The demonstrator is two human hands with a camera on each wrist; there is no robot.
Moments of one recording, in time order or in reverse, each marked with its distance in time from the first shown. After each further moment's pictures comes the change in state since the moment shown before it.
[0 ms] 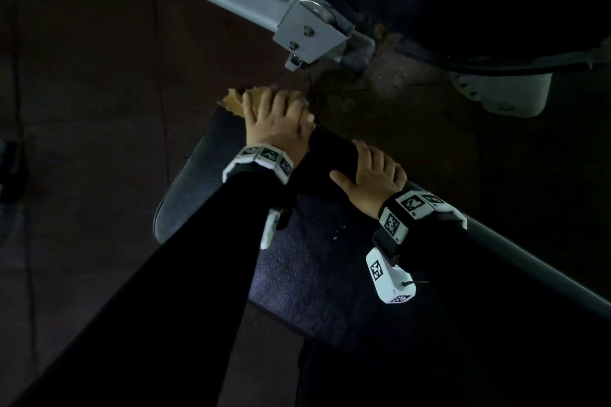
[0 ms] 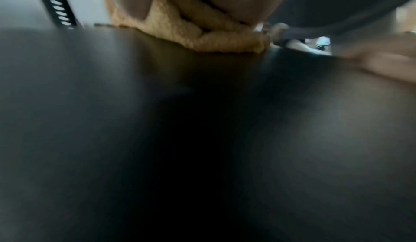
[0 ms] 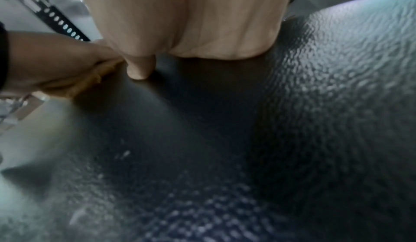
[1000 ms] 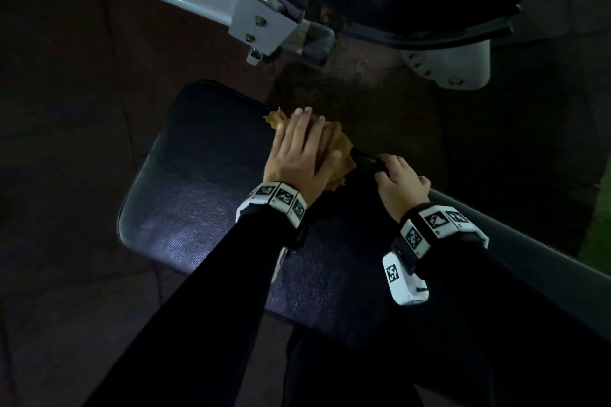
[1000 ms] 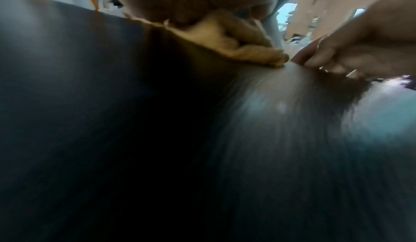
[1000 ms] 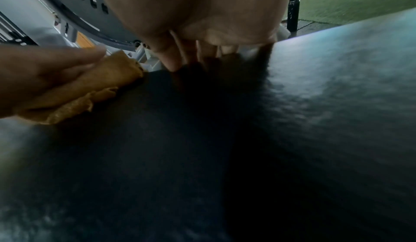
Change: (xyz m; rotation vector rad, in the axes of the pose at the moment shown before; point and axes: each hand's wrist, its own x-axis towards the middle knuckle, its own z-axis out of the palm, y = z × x) left_hand -0.074 0.074 0.019 -0.185 -0.003 0.263; right_hand -0.049 0.082 -0.032 0.174 0.076 0.158
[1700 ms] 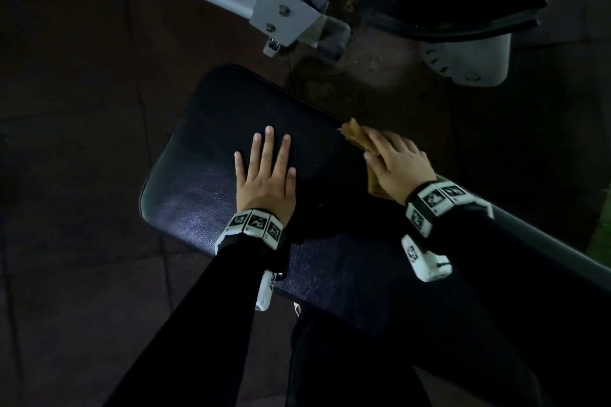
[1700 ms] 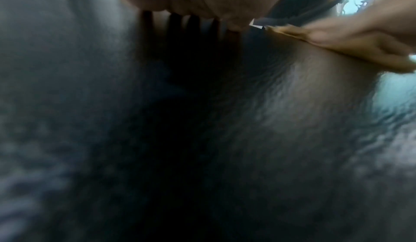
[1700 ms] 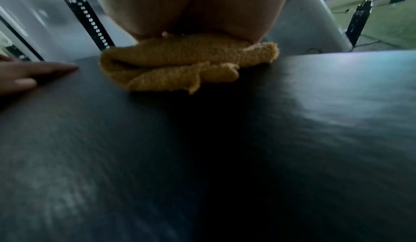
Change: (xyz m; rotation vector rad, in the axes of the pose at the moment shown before) left_hand -0.073 -0.046 -0.006 0.084 -0.149 -0.307; right_hand 0.002 -0.016 0.006 -0.301 0.018 -0.315
